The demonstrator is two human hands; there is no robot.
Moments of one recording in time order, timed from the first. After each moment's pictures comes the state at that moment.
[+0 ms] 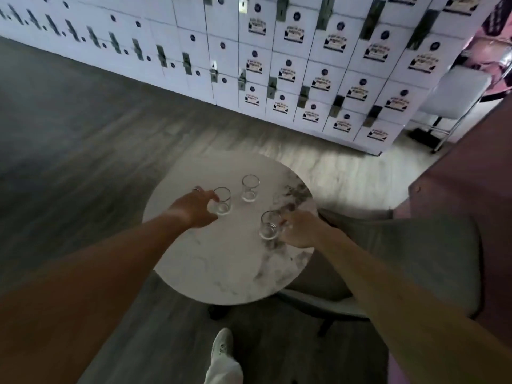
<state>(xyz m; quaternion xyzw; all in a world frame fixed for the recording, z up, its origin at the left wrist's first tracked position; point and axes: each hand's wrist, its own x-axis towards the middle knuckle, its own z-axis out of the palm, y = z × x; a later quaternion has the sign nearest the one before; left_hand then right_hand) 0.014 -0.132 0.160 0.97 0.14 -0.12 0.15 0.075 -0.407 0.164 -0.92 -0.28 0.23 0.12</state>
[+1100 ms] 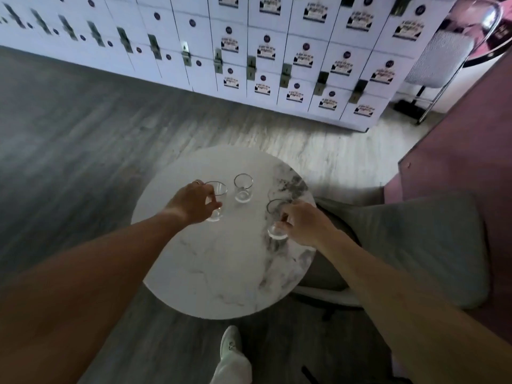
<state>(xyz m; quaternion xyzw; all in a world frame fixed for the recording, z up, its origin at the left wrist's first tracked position) 0.129 -0.083 0.043 0.97 0.04 -0.13 0.19 0.142 -0.367 0.060 -0.94 -0.20 0.22 0.14</state>
